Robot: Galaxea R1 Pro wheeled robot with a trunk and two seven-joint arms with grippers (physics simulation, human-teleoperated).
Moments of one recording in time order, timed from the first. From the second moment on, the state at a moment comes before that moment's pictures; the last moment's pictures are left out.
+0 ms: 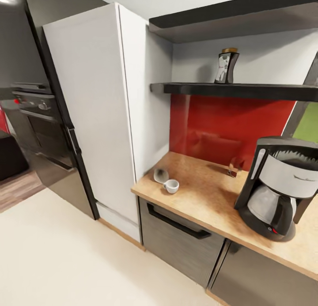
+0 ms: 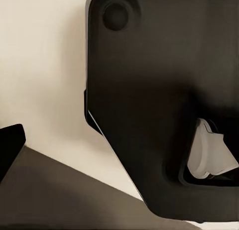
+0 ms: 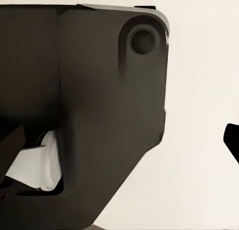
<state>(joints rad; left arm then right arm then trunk) 0.00 0.00 0.00 -0.05 0.06 -0.07 0.00 0.00 0.03 0.00 -0.13 0.01 -0.03 0.00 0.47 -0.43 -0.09</state>
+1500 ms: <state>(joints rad) 0.00 0.00 0.00 -0.05 0.06 -0.07 0.00 0.00 0.03 0.00 -0.16 0.00 -0.04 0.01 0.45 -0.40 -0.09</state>
